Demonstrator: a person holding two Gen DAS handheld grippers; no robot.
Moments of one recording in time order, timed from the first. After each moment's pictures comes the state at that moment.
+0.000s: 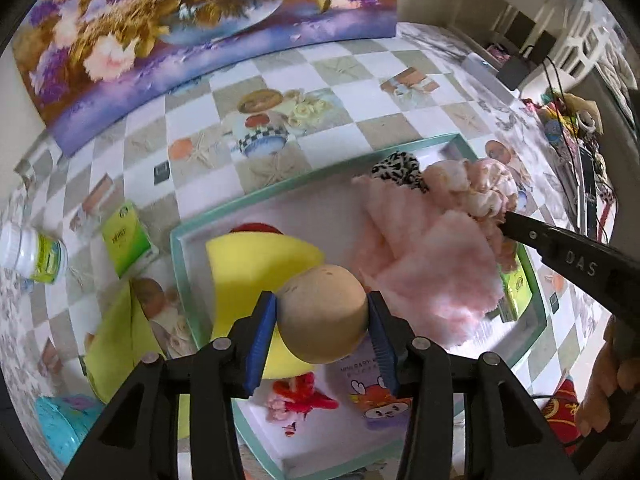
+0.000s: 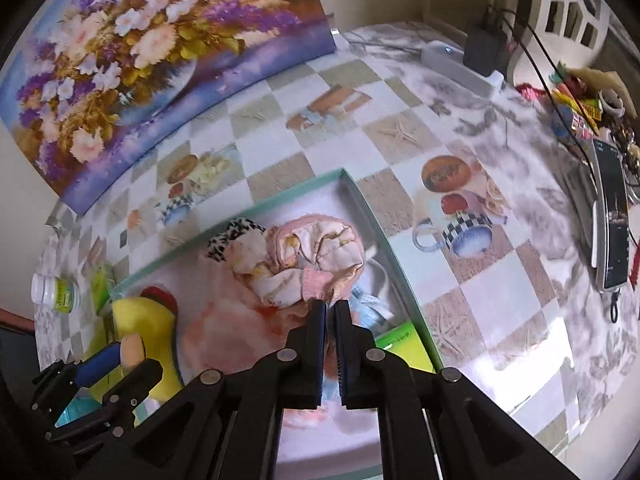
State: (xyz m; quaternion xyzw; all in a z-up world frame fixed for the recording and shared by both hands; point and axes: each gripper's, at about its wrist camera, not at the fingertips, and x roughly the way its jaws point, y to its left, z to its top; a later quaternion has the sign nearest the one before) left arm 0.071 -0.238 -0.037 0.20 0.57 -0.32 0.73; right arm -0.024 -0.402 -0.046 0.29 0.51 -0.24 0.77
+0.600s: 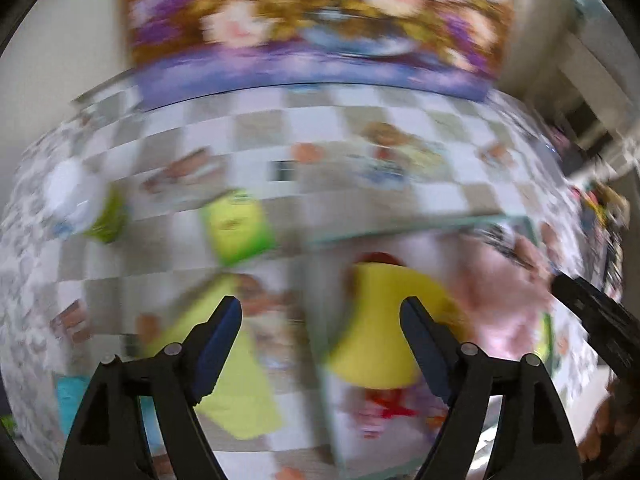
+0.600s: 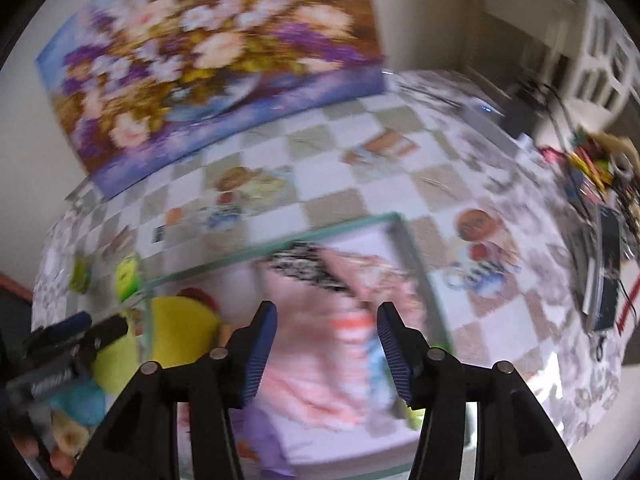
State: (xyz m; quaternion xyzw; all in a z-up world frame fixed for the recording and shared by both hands) left arm 0.144 -0.148 -0.019 0.10 0.58 -0.22 0.78; right arm 0.012 -0.350 -0.006 0.22 0.49 -0.20 0.82
